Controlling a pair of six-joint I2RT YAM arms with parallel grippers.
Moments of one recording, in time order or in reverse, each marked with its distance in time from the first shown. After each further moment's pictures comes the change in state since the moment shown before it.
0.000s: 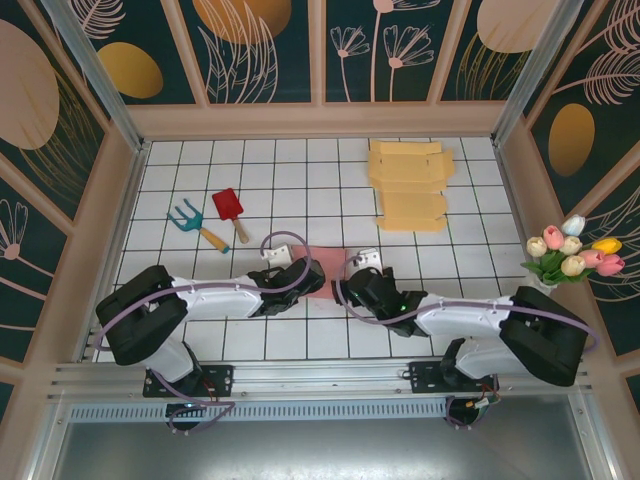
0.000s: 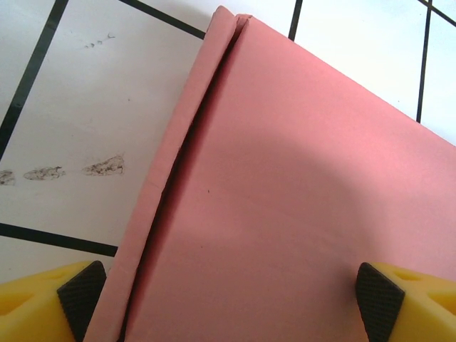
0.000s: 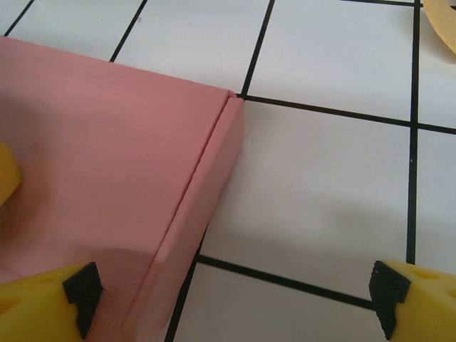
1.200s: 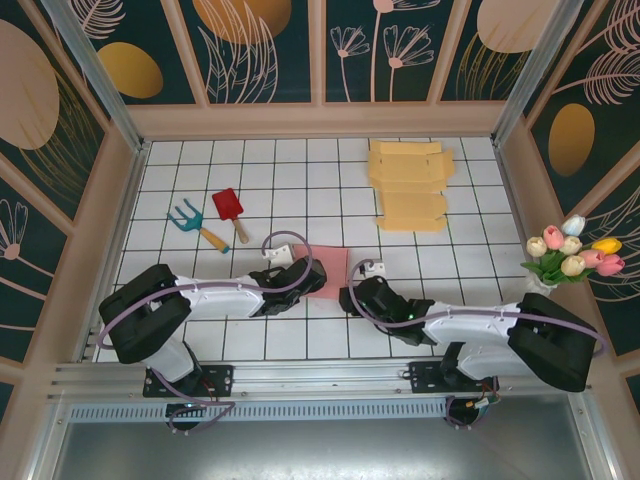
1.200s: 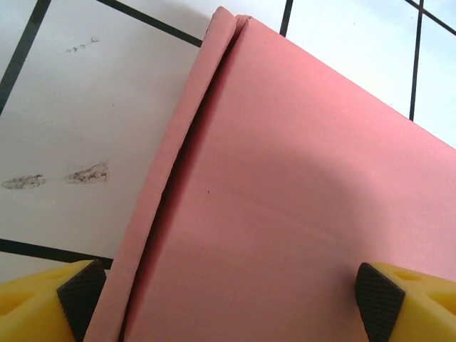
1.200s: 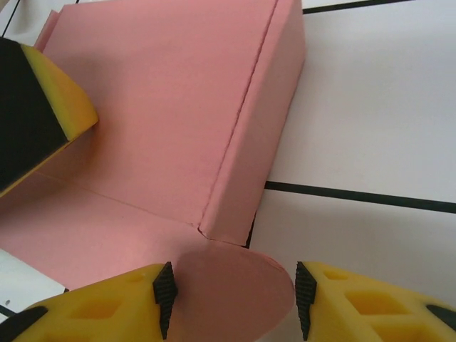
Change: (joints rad) left arm 0.000 0.023 0.006 0.028 -0.003 0.008; right arm 0.016 -0.011 -0.087 0.095 -0.172 0.237
